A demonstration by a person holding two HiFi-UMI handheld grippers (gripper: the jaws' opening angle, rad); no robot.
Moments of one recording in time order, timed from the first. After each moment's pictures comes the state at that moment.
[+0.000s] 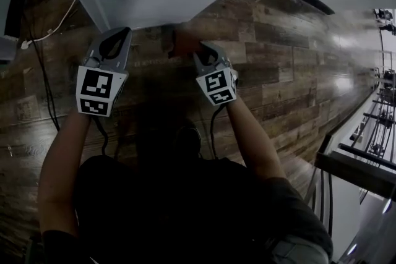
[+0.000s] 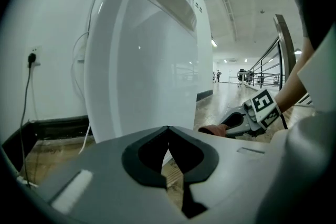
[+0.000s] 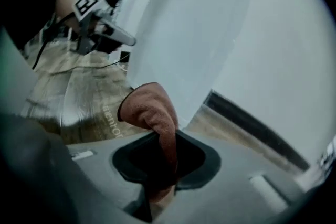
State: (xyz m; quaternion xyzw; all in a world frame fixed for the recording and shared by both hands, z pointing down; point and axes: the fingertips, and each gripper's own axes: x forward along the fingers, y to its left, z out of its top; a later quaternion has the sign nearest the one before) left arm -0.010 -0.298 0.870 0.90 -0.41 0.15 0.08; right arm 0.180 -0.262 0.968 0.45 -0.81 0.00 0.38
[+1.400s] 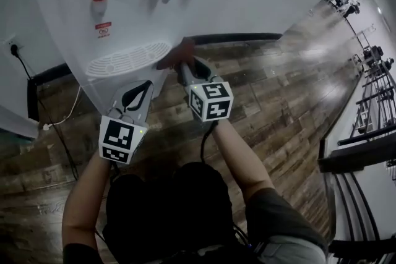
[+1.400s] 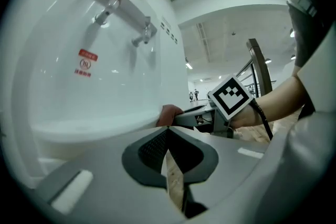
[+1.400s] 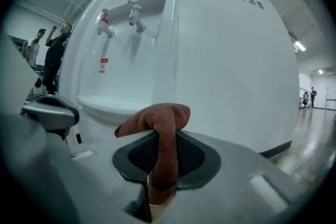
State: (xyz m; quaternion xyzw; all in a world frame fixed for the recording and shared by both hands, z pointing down) left arm 0.085 -0.280 0.633 0.95 -0.30 0.05 0.00; right arm 0.206 -0.338 0.646 0.64 -0.76 0.05 0.13
